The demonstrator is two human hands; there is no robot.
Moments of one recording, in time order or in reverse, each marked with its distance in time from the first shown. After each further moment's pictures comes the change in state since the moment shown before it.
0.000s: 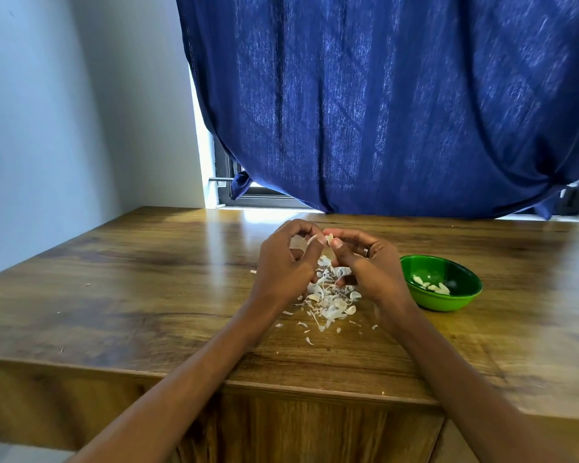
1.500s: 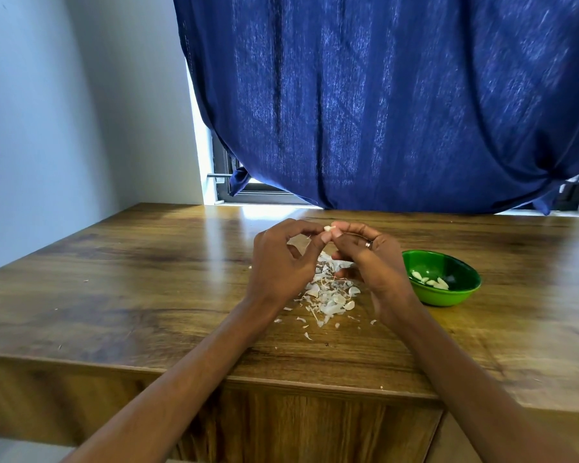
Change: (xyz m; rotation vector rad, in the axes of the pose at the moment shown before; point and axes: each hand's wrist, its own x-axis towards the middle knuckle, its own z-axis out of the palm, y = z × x) left_hand 0.000 -0.007 -0.002 0.191 0.084 0.217; right_hand -0.002 -0.005 -0.002 0.147 0.003 0.078
